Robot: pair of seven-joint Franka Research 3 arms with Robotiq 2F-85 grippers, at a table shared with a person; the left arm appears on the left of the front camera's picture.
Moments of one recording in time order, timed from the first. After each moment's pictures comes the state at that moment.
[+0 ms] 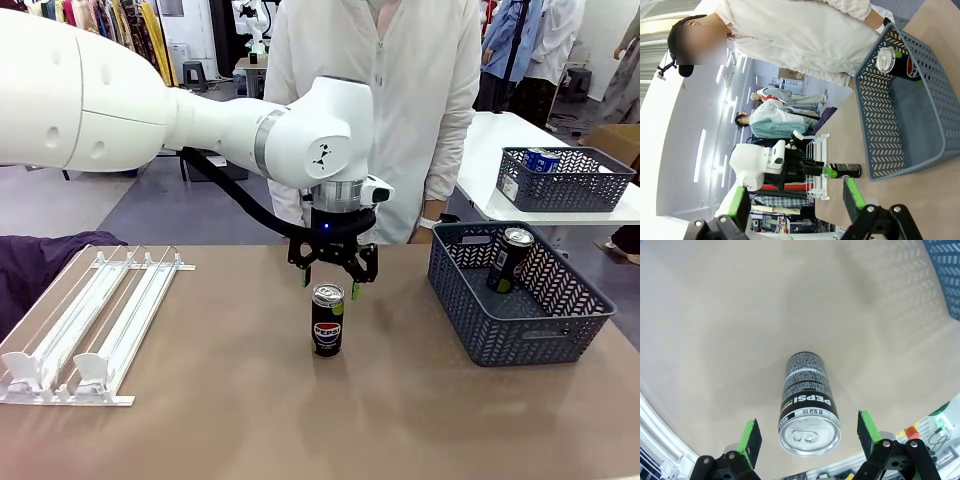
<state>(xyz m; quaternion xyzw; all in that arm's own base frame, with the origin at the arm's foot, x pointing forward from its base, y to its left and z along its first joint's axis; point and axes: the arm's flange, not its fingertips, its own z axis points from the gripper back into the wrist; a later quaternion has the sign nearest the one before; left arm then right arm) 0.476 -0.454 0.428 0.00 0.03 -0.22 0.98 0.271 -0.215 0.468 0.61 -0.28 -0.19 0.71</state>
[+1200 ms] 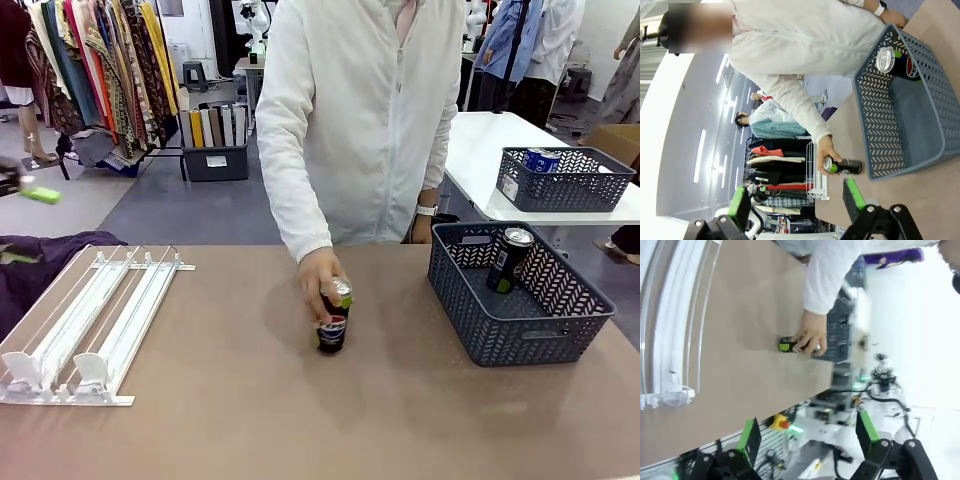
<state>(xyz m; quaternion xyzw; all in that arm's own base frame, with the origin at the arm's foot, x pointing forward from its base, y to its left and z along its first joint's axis) 0.331 0.084 0.506 -0.52 -0.11 0.12 0.84 0.271 -0.215 0.468 0.61 -0.28 -0.19 0.71</state>
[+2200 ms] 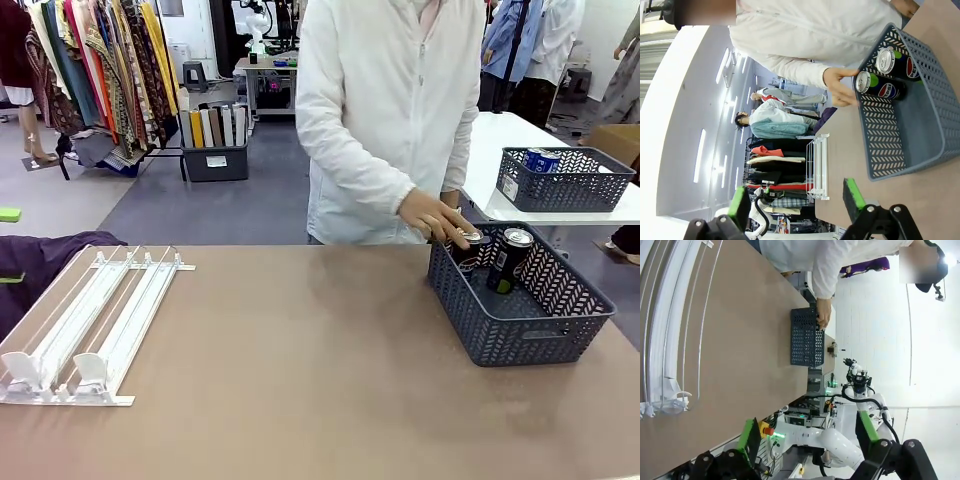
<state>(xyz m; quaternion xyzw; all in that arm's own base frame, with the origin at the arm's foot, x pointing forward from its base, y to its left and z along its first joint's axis) 0.320 0.114 0.464 -0.58 -0.13 0.13 0.79 0.271 -0.215 0.468 0.61 -0.28 -0.19 0.71</state>
